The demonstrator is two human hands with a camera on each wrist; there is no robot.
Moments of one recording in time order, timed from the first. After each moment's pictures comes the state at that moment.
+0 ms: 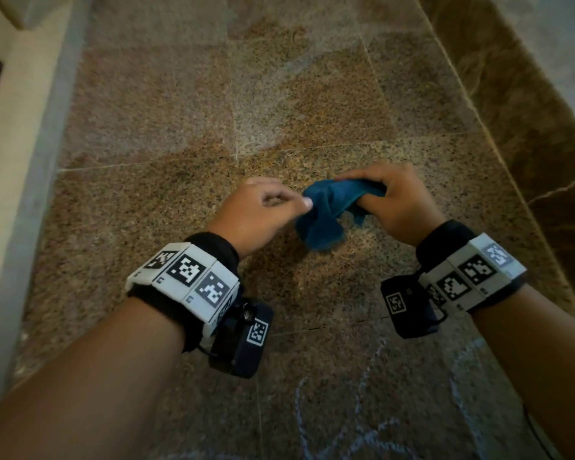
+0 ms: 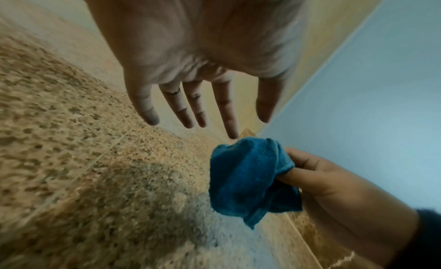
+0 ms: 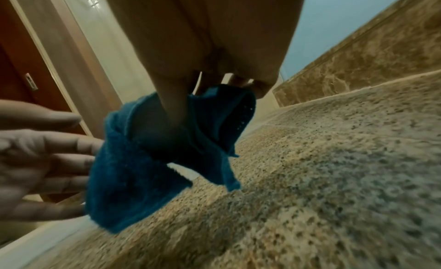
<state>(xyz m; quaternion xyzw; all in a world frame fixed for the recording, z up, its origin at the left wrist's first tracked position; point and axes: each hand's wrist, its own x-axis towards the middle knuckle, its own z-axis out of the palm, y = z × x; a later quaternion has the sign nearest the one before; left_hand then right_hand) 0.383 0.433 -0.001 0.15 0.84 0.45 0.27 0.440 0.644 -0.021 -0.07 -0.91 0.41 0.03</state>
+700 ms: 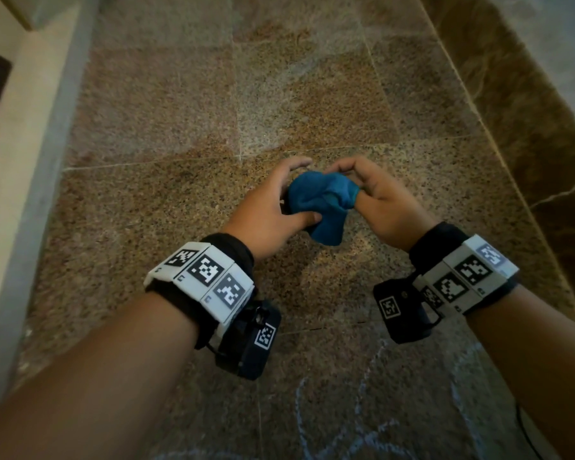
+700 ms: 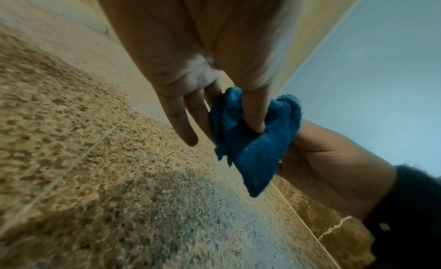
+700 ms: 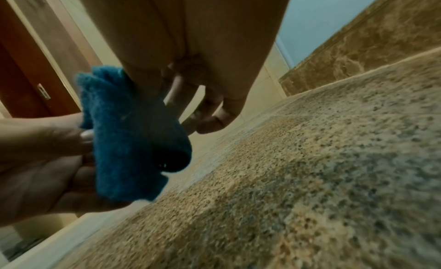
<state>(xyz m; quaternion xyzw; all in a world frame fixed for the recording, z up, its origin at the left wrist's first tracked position) 0.389 0.442 -0.006 0.20 0.79 0.52 0.26 0.436 0.621 -0.014 0.00 -0.79 0.61 -0.01</state>
